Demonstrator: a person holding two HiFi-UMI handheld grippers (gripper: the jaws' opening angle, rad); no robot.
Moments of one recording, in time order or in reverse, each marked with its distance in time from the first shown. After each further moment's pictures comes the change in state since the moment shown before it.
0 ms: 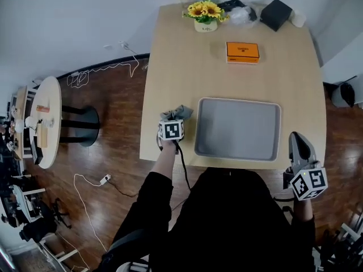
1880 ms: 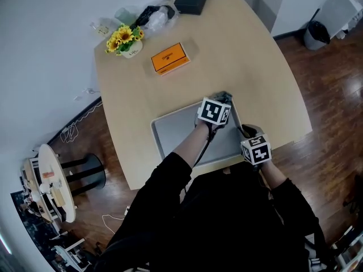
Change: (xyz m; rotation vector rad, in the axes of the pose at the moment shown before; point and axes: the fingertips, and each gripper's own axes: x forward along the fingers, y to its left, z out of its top) left arm 0.005 -0.469 0.078 0.545 0.145 -0.692; right arm 0.059 -0.083 -0.235 0.173 0.485 -0.081
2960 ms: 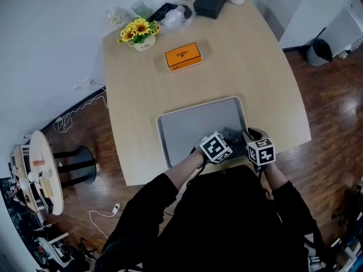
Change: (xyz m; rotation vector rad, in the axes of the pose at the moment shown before) left arm -0.044 -0.088 -0.141 0.295 0.198 -0.338; right arm 0.002 0.001 -0.002 -0.019 0.014 -0.025
